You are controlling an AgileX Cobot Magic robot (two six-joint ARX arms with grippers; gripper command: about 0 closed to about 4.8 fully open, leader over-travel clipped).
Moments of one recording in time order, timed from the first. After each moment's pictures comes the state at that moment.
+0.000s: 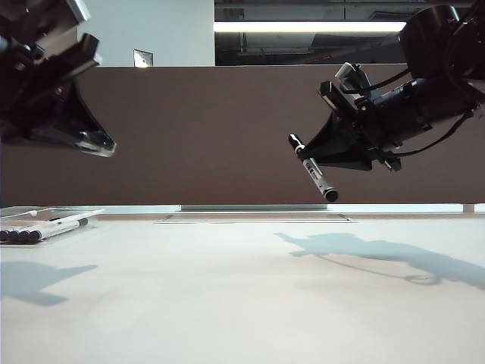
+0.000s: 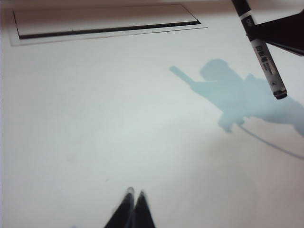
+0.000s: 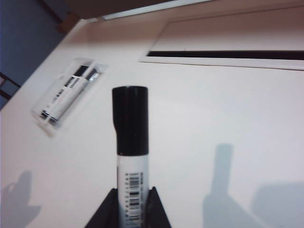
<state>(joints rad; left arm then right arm) -0.48 0.99 0.41 0.20 0.08 -0.16 0.25 1.70 0.89 0.45 -0.55 0.33</state>
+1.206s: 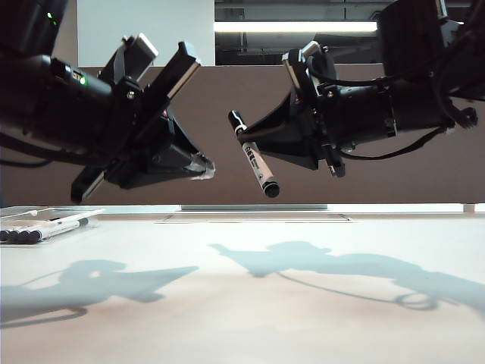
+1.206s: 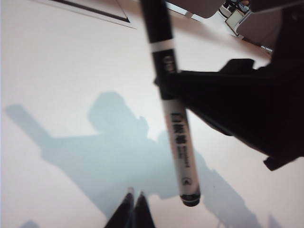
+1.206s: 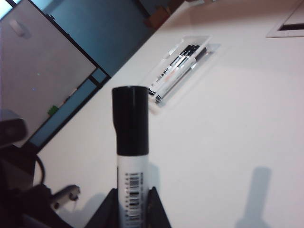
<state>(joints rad) -0.70 1.39 0.41 0.73 0.08 -0.58 0.43 1.69 0.73 0.80 -0.68 0.51</state>
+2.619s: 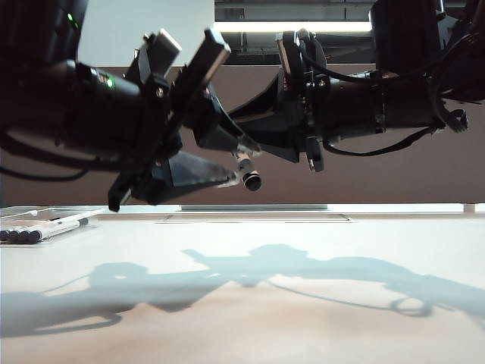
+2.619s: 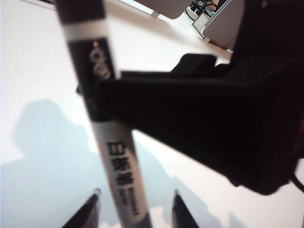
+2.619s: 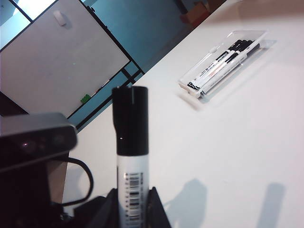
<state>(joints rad) -0.79 1.50 0.41 0.91 0.08 -0.63 0.48 1.70 0.71 0.90 -0.76 0.53</state>
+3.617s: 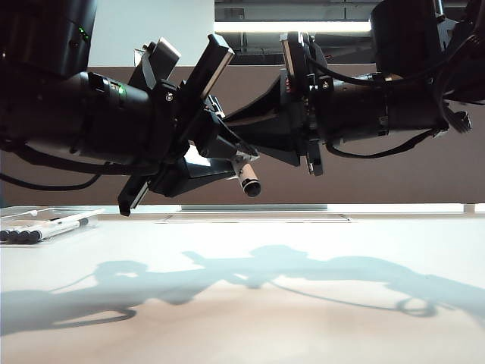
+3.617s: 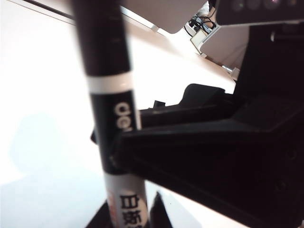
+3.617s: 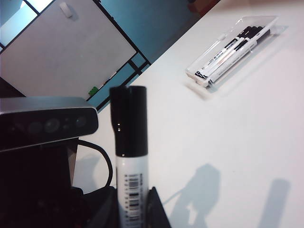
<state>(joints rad) -0.78 1.57 0.43 1.02 0.07 -0.69 0.48 1.70 0.71 0.87 -0.82 0.53</state>
